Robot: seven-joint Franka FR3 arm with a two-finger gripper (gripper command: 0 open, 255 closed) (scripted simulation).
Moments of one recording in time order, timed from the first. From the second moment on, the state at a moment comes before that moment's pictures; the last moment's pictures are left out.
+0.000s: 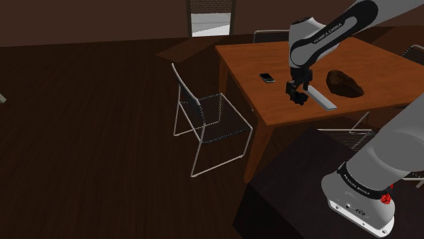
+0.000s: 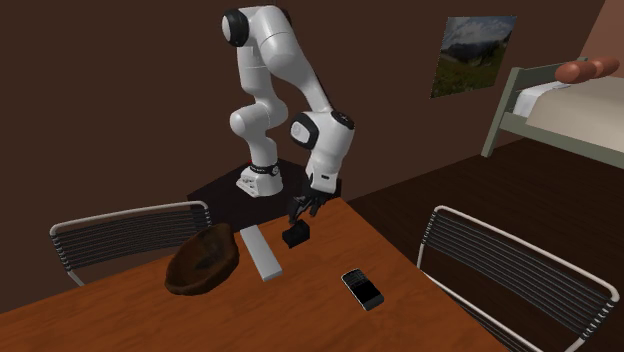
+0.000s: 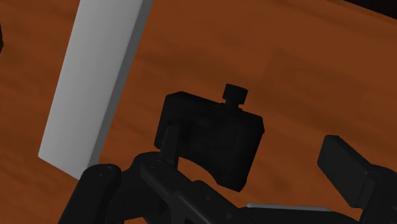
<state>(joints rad) -0.14 -0.04 -0.28 -2.47 -0.40 2.24 0.00</state>
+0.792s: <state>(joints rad) -0.15 -0.03 -0.29 -2.47 -0.40 2.25 0.00</state>
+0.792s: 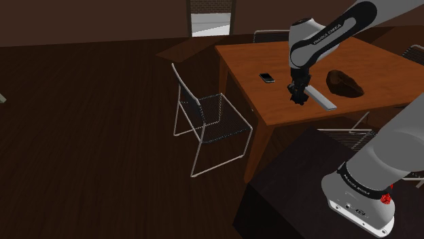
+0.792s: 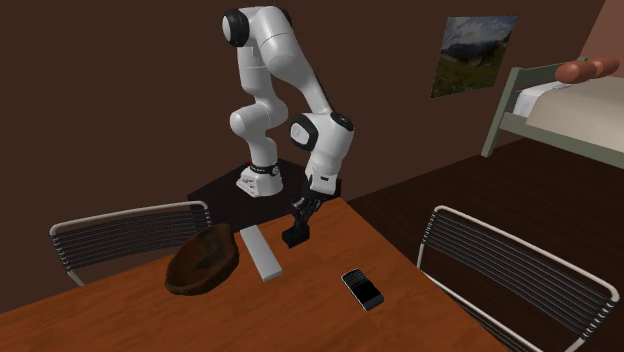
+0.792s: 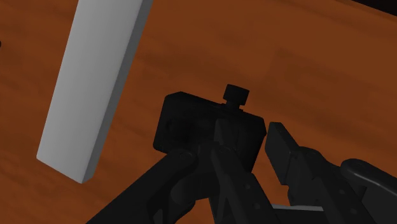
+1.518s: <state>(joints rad) -0.14 -0.09 -0.28 -2.45 -0.39 2.18 -0.02</state>
